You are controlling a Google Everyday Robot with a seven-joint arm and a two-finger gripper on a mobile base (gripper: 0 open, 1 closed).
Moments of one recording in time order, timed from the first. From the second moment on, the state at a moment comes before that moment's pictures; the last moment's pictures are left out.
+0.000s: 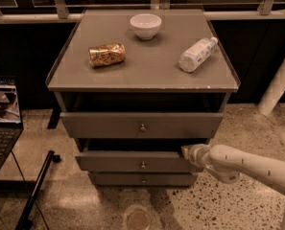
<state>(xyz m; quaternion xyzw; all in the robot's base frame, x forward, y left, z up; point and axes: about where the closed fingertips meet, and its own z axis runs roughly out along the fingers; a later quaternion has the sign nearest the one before) 0.640 -0.236 0.418 -0.14 0.91 0.08 0.38</state>
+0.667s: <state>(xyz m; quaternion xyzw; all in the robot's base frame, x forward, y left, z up) 0.640 -0.236 0.425 -0.14 0.91 0.08 0.38</state>
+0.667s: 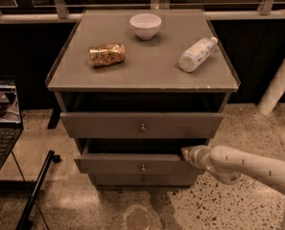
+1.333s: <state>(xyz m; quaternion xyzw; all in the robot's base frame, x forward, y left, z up) 0.614 -0.246 0.431 -0.14 0.92 0.12 0.34</state>
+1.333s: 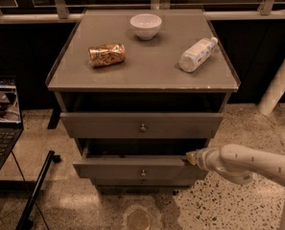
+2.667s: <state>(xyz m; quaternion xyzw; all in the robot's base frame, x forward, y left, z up) 0.594 -0.237 0.448 -0.16 0.93 0.18 0.26</state>
